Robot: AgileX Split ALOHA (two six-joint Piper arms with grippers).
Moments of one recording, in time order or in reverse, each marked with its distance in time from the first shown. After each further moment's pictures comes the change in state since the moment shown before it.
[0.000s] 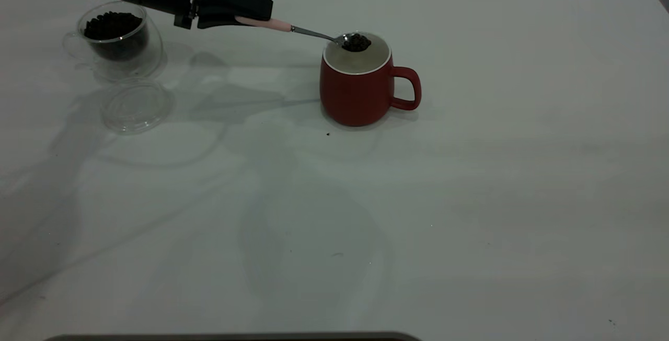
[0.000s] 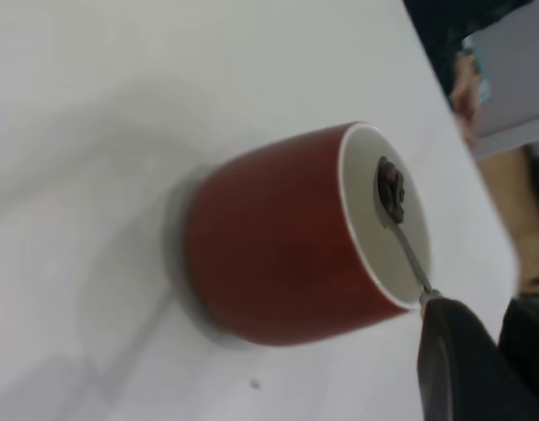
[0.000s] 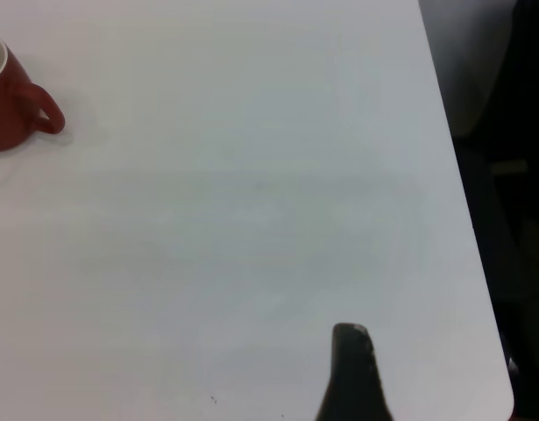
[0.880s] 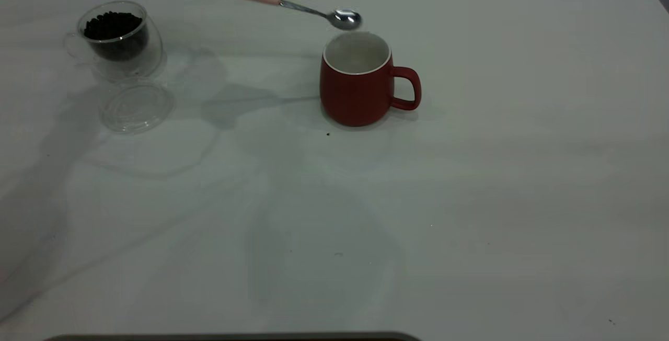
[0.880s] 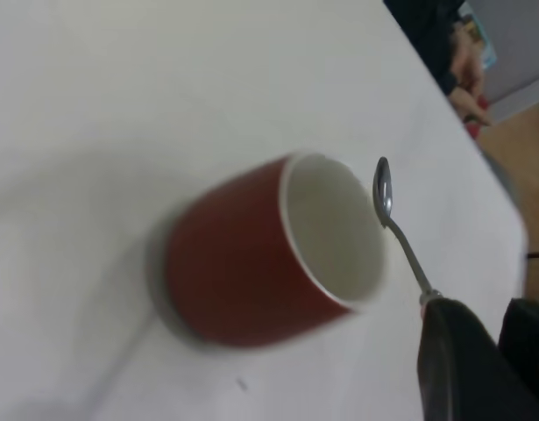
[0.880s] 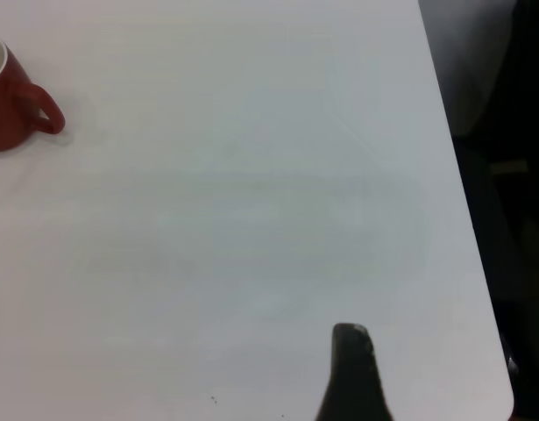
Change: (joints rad) left arm 0.039 -0.097 0.000 0.088 0.068 -0.029; right arm 0.000 0.000 0.000 0.000 0.000 0.000
